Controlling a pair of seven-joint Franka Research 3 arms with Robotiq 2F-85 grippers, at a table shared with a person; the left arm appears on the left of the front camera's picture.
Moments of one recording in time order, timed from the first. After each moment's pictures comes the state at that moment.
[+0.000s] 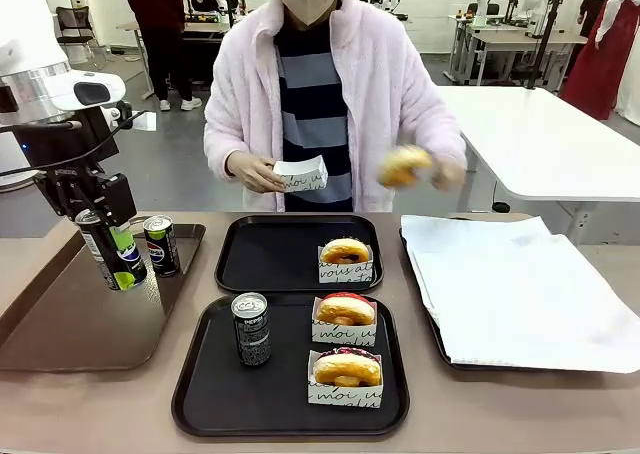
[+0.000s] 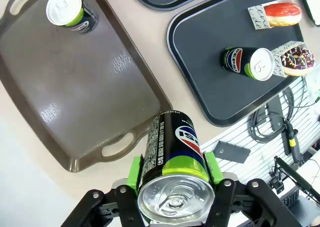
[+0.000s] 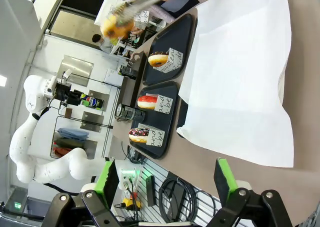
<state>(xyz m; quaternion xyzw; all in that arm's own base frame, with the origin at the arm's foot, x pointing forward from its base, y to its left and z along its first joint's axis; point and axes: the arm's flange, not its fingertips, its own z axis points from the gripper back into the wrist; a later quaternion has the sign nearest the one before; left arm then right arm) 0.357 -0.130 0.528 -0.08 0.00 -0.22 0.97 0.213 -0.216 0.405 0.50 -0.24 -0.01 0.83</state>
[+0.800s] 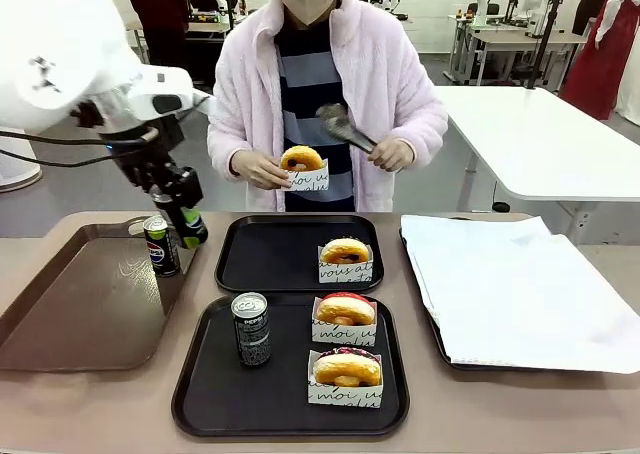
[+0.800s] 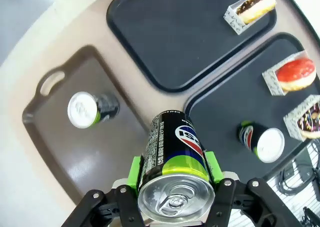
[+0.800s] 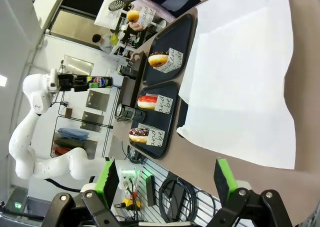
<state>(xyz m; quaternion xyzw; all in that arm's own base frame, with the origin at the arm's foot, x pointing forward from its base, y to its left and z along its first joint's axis) 0.395 -0.206 0.516 -0.02 -0.15 -0.27 0.95 0.213 -0.216 0.405 0.50 -0.24 -0.01 0.83</state>
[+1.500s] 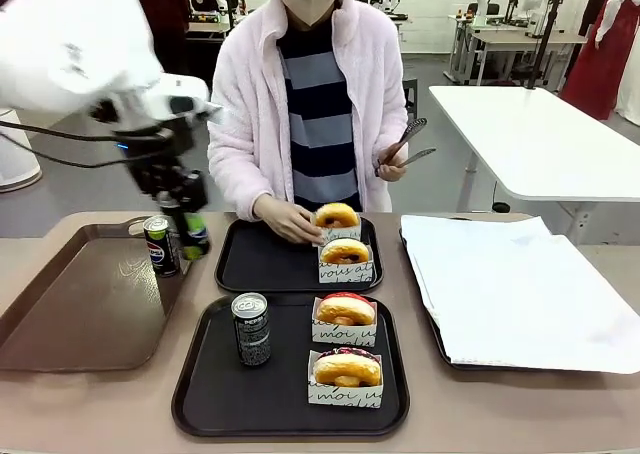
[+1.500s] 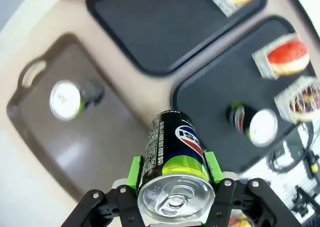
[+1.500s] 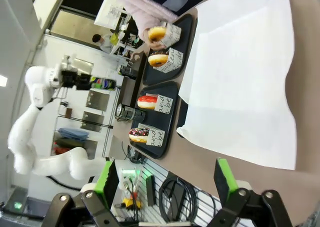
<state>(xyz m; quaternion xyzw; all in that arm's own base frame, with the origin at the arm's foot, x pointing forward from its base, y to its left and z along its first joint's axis) 0.396 -0.196 0.522 -0.03 -0.08 -0.28 0.95 0.213 -0.216 0.405 0.50 -0.24 -0.01 0.83</state>
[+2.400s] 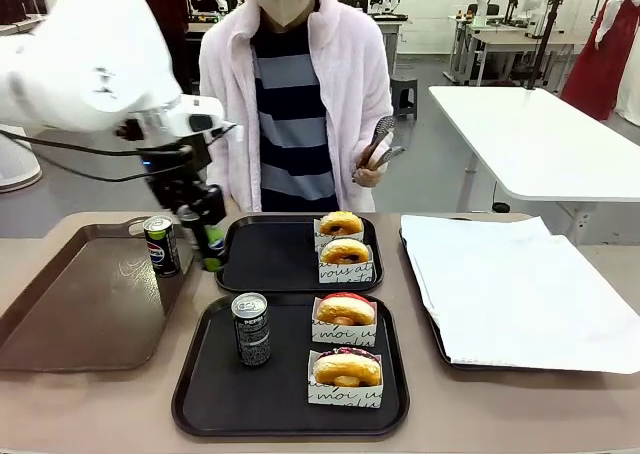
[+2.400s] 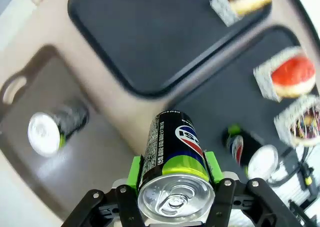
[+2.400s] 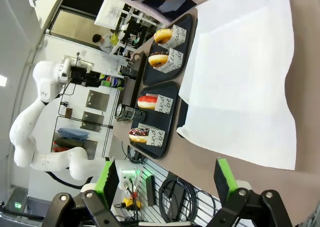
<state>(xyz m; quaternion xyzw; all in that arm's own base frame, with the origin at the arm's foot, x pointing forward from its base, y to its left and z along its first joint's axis) 0.444 -0.233 0.472 -0.05 -0.07 -0.27 0.96 0.213 -0.216 0.405 0.50 -0.24 -0.01 0.83</state>
